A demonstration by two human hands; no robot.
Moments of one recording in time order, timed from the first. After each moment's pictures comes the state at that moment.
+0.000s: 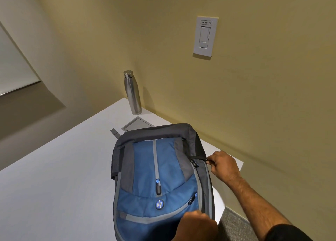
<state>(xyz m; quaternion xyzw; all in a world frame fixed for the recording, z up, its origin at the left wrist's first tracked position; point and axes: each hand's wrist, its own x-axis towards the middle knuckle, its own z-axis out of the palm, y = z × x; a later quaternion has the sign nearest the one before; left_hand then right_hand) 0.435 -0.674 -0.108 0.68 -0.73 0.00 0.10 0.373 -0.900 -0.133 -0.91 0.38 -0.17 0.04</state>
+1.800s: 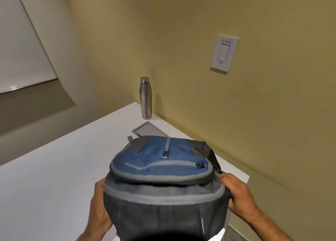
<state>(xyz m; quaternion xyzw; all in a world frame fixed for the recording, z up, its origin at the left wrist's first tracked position) 0.628 -0.552 -0.063 0.74 -0.24 -0.16 0.60 0.344 -0.824 -0.087 -0.92 0.16 -0.33 0.16</state>
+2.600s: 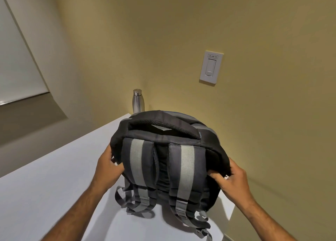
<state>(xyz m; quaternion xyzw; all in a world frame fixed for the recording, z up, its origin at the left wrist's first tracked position) 0.673 -0.636 0.015 0.76 -0.34 -0.14 0.54 0.371 -0.814 0.002 -0.76 0.30 -0.41 0.41</state>
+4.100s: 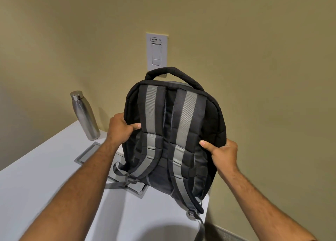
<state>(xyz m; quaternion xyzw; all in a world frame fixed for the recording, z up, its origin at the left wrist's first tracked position) 0.660 -0.909 0.026 0.74 -0.45 -0.18 0.47 0.345 -0.957 -0.019 -0.55 0.44 -0.57 0.43</state>
